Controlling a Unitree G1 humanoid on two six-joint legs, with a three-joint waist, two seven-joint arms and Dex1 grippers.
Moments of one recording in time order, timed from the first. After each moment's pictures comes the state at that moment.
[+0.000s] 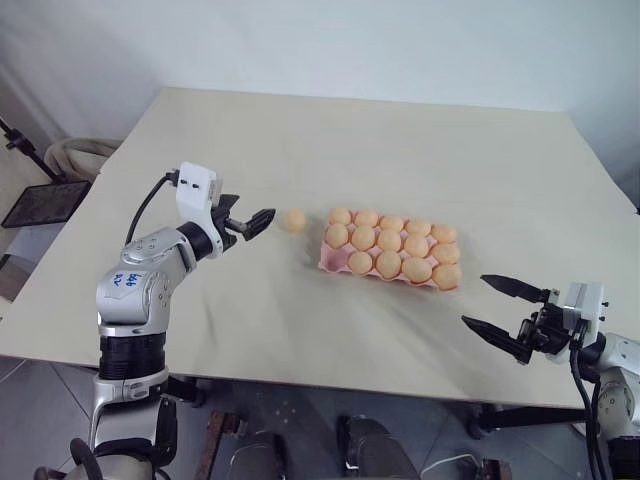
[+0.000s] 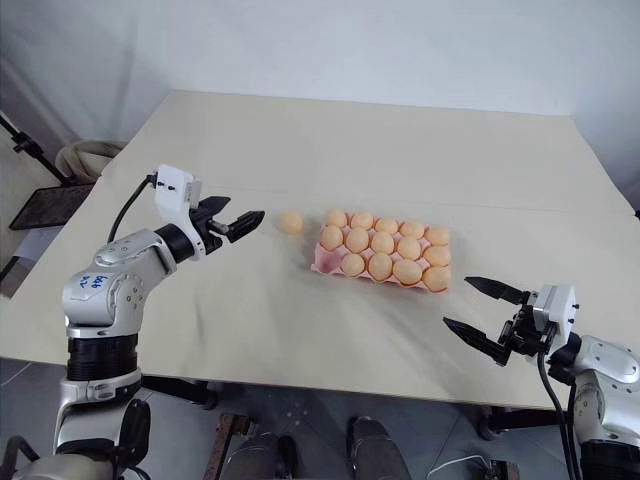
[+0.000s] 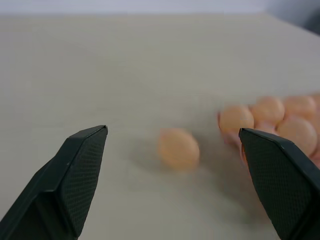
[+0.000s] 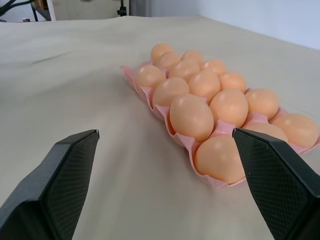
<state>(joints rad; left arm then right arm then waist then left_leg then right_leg) -0.59 0.41 0.20 -0.11 -0.32 0.83 -0.43 -0.05 -0.65 -0.35 0.18 0.58 -0.11 1.32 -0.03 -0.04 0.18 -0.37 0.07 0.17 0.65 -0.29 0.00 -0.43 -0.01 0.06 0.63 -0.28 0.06</state>
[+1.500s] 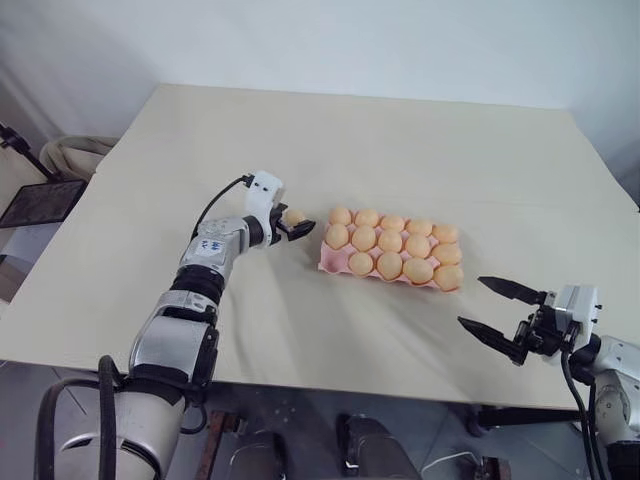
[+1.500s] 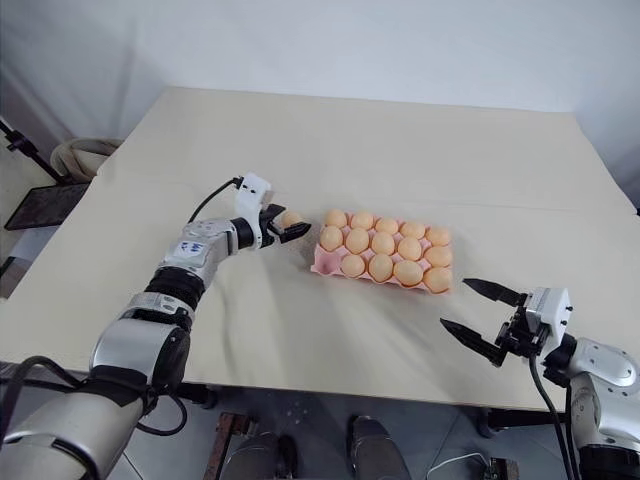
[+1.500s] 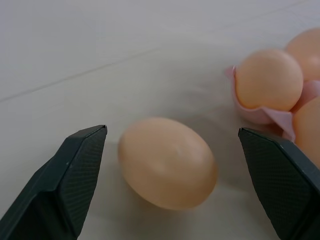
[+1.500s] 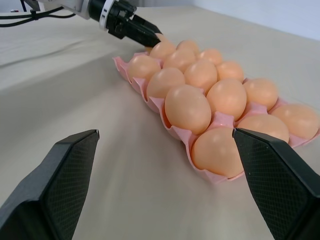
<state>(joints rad) -1.07 0.27 -0.02 1.08 -0.10 0.17 -0.59 -0.02 -0.65 -0.33 0.16 0.56 -0.13 1.27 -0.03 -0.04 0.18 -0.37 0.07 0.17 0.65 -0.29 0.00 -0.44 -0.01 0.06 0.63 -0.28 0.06</state>
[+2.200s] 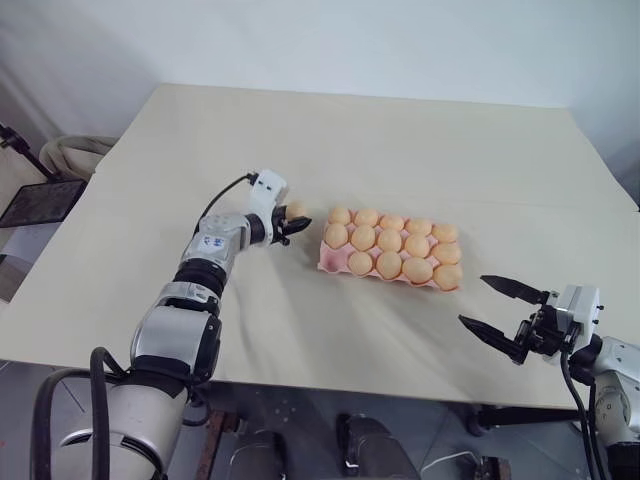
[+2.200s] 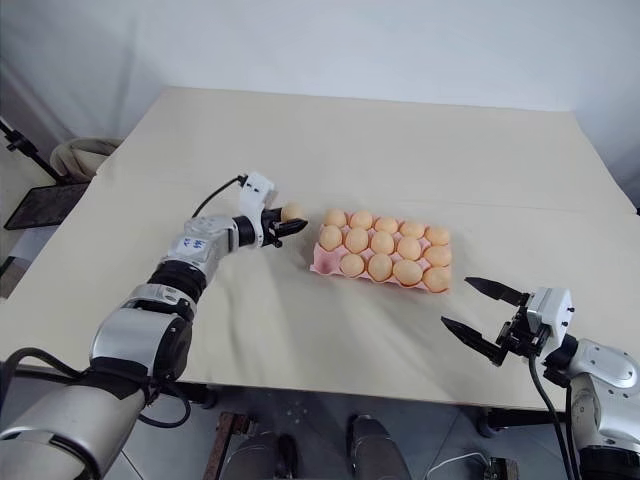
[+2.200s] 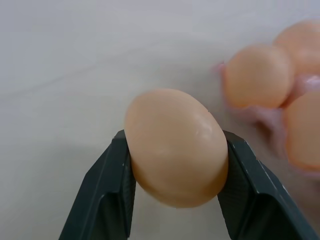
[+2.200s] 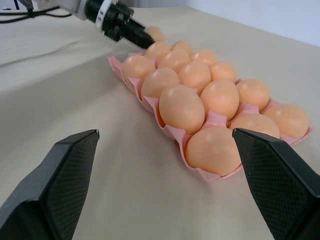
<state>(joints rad) -1.11 0.29 0.00 1.05 -0.07 0.16 -0.70 -0.02 -0.65 -0.33 0.16 0.56 -0.16 1.25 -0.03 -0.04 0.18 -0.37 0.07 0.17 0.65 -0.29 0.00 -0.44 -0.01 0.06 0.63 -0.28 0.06</state>
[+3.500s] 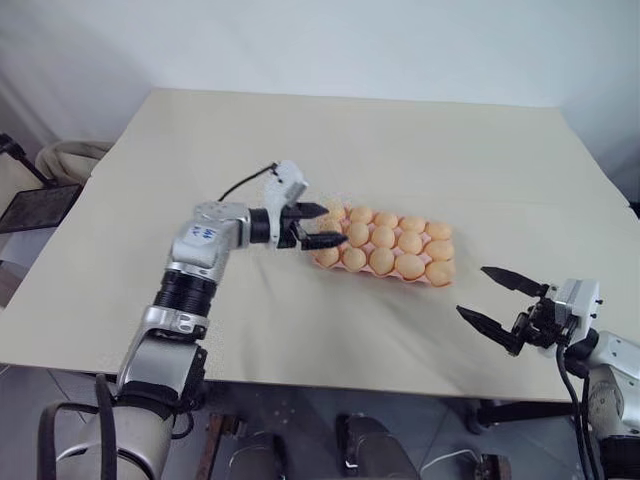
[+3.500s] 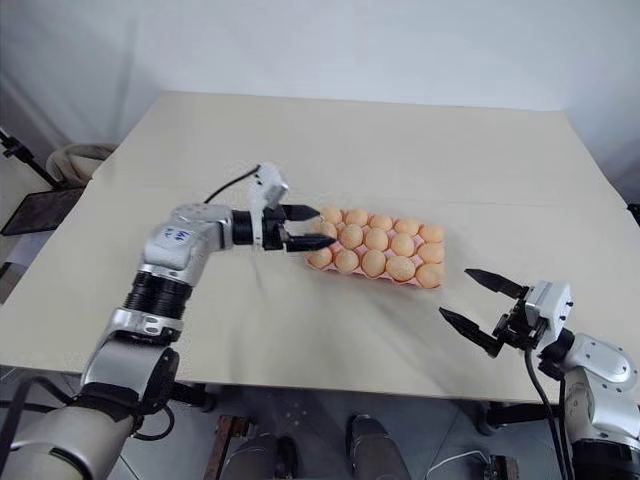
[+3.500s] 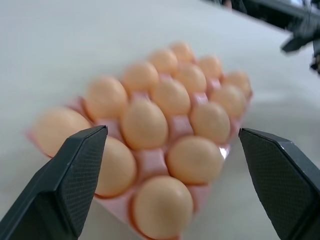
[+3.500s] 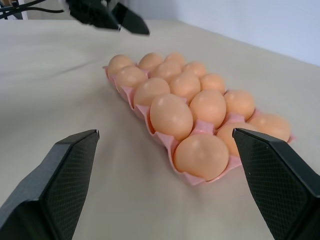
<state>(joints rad) -0.96 0.36 -0.04 0.44 -0.24 0.58 -0.98 -0.07 -0.64 -0.33 0.20 0.56 -0.18 1.25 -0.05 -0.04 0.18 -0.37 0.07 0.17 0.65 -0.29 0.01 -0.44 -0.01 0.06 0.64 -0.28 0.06</state>
